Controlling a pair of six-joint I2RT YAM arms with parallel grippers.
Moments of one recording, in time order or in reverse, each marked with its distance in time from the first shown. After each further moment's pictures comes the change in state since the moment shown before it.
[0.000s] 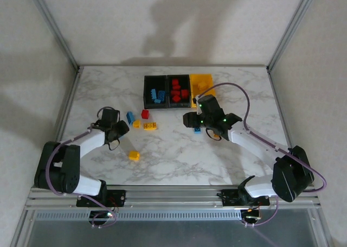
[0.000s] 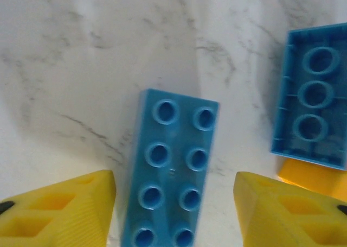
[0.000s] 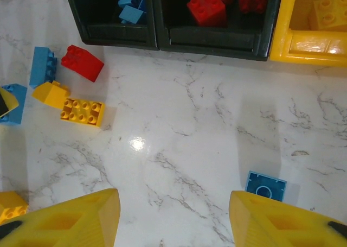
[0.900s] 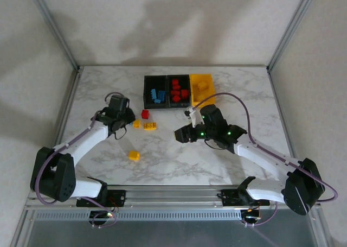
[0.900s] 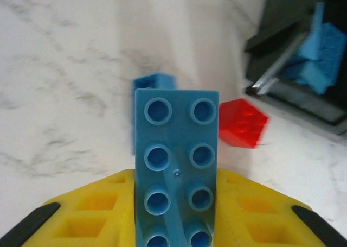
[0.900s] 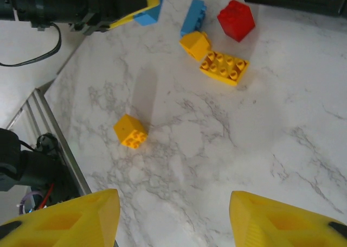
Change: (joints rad) left arm -0.182 -0.064 0.267 -0.170 -0.072 0.000; right arm 0.087 -0.161 -0.147 0.142 -0.367 -0.060
